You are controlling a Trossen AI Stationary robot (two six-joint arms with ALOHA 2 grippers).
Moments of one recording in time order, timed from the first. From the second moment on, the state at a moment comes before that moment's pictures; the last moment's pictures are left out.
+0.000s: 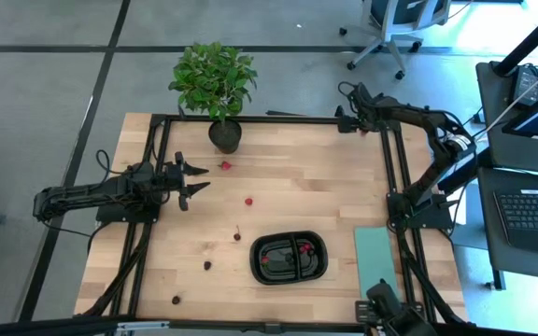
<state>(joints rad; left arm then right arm) 0.22 0.10 0.01 0.01 -0.03 -0.02 -1.04 1.68 1.00 -0.61 0.24 0.48</state>
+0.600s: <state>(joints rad) 0.22 0.10 0.01 0.01 -0.03 -0.02 -1.09 1.73 1.14 -0.82 0.24 0.47</state>
